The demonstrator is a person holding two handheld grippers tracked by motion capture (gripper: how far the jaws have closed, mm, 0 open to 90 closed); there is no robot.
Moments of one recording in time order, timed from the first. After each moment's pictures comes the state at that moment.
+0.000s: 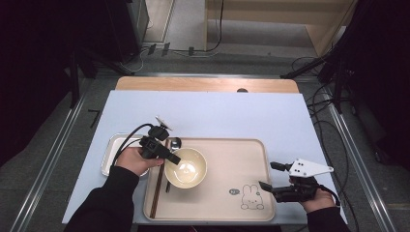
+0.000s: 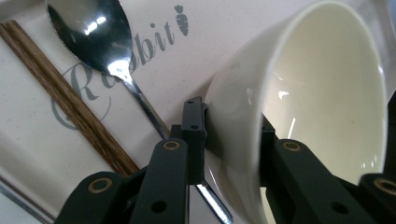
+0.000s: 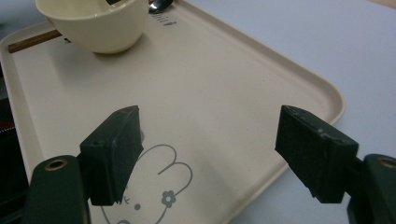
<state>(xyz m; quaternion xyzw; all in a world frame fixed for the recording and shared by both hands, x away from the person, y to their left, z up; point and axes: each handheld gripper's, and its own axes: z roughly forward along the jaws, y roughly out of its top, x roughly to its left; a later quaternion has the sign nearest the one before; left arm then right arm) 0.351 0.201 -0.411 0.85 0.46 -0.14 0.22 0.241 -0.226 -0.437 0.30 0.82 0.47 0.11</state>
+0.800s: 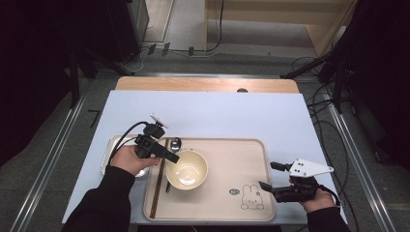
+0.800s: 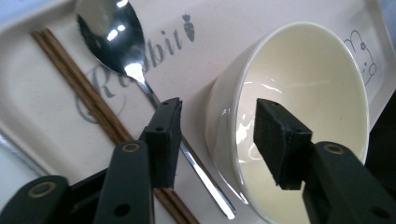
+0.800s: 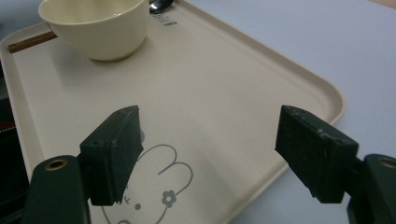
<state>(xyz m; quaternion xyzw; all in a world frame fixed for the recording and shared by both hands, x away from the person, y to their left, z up) 0.349 0.215 -0.396 0.85 0.46 -0.12 0.24 0.241 -0.226 -0.437 0.30 0.82 0.47 0.11</state>
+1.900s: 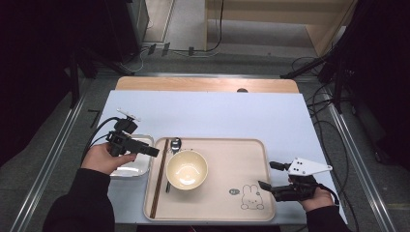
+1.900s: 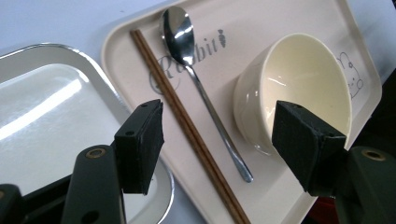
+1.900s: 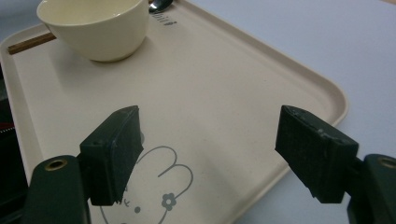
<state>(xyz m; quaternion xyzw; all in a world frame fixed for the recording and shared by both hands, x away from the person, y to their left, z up) 0.337 0.276 -0.368 0.82 0.49 -0.09 0.28 0.244 -0.224 -0.438 0.30 0.82 0.47 0.11</state>
